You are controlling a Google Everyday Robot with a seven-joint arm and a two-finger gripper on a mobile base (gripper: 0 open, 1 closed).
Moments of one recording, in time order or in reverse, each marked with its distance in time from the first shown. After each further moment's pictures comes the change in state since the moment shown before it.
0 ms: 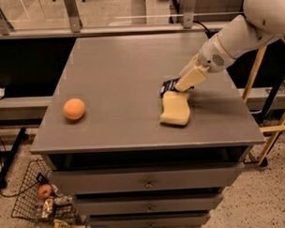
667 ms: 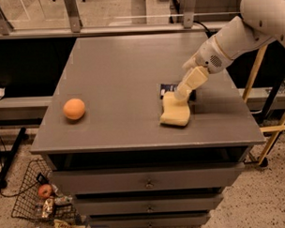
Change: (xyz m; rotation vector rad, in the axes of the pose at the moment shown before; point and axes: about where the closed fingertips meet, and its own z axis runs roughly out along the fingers) arm -0.001 0.001 0.006 -0.009 0.001 -0.001
